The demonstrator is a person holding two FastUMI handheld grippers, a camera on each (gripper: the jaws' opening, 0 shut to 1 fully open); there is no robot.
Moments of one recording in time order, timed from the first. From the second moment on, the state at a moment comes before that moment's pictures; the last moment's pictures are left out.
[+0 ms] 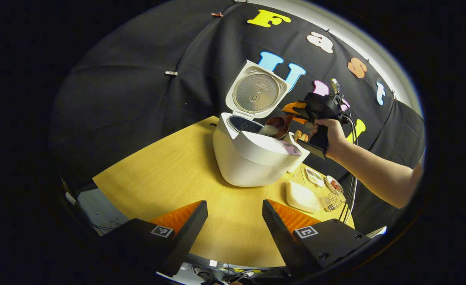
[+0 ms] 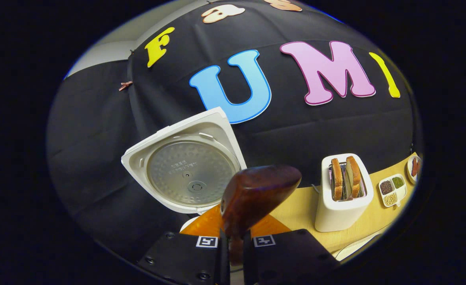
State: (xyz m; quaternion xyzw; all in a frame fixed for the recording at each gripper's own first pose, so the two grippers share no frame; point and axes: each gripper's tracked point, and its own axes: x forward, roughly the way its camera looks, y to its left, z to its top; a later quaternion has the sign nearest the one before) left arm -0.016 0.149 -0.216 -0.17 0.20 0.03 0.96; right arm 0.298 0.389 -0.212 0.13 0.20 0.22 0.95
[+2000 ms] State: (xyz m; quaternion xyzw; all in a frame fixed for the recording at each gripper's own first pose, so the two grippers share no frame) left arm 0.010 0.026 -0.126 -0.07 0.11 -0.02 0.99; right arm 0.249 0.096 -0.062 0.09 0.08 0.15 0.98
